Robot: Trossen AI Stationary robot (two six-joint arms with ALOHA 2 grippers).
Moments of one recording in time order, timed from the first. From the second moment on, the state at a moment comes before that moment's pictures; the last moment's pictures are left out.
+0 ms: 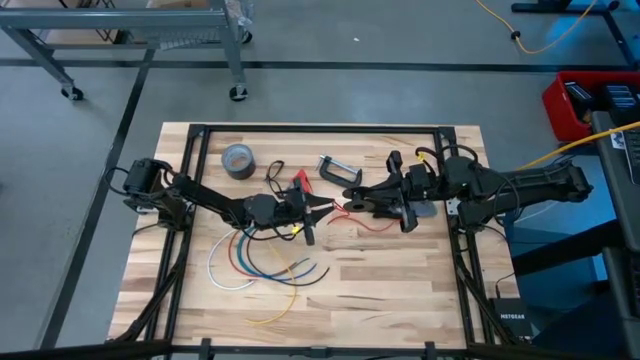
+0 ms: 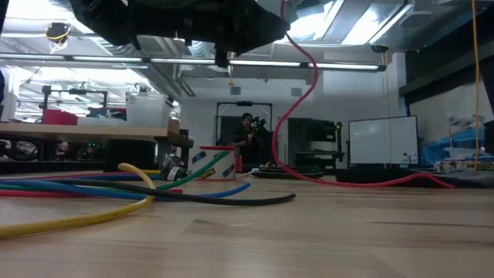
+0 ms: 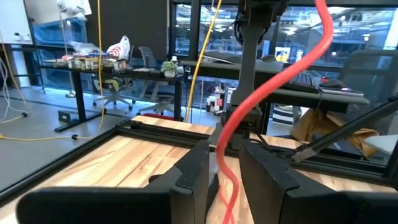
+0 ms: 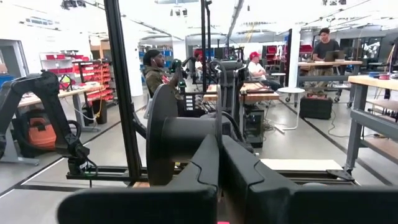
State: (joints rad) left arm -0.14 1.70 0.79 0.98 -0.40 -0.05; right arm 0.08 0.94 0.77 0.31 -0.06 0.05
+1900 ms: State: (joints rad) left arm -0.14 1.70 0.80 0.92 -0.38 -0.15; right arm 0.08 1.01 0.77 0.45 -0.06 0.02
